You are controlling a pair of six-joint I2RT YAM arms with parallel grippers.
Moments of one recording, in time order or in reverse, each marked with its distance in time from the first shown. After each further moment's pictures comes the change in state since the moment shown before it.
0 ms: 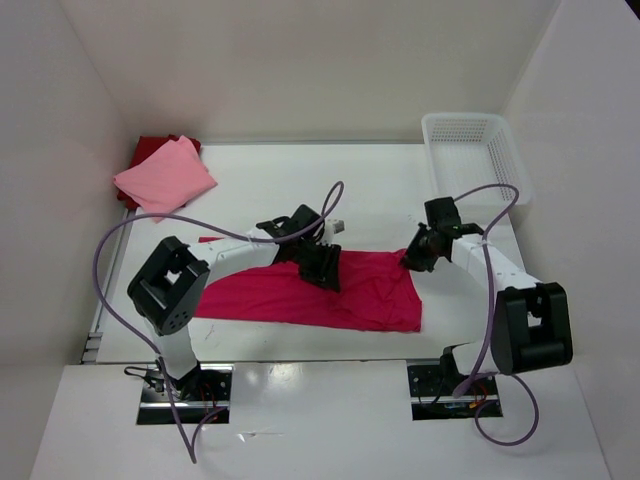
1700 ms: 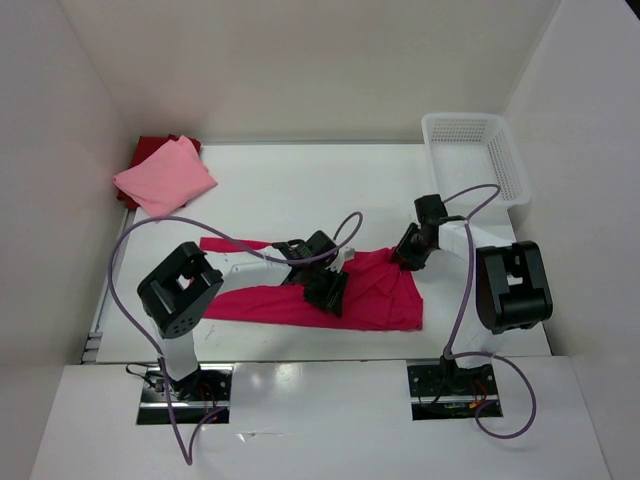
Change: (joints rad) left arm -0.134 0.013 -0.092 0.026 -0.129 0.017; right arm -0.003 0.258 0.032 0.093 -0.021 0.022
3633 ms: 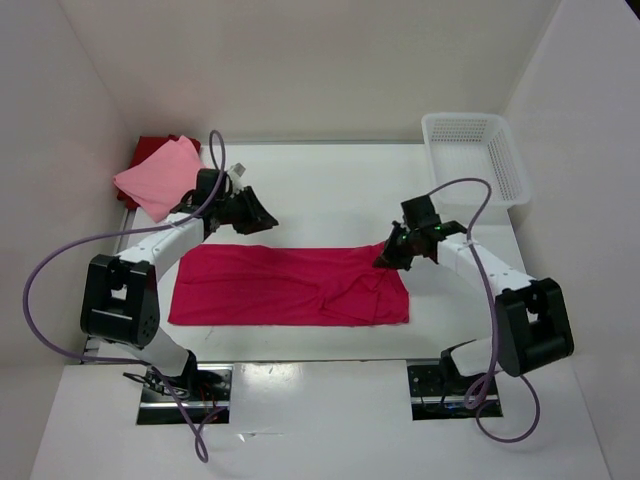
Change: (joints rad) left arm 0.698 -0.239 -0.043 0.140 0.160 -0.224; right arm 0.132 -0.253 0.001 -0.066 -0.103 0.049
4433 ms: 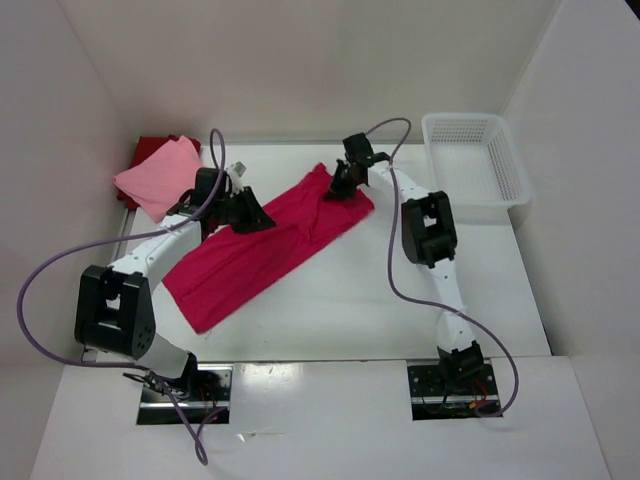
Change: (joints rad) left arm -0.049 -0.062 0.026 -0.069 -0.052 0.053; right arm 0.101 1.028 1.092 -0.057 -0.044 -0.066
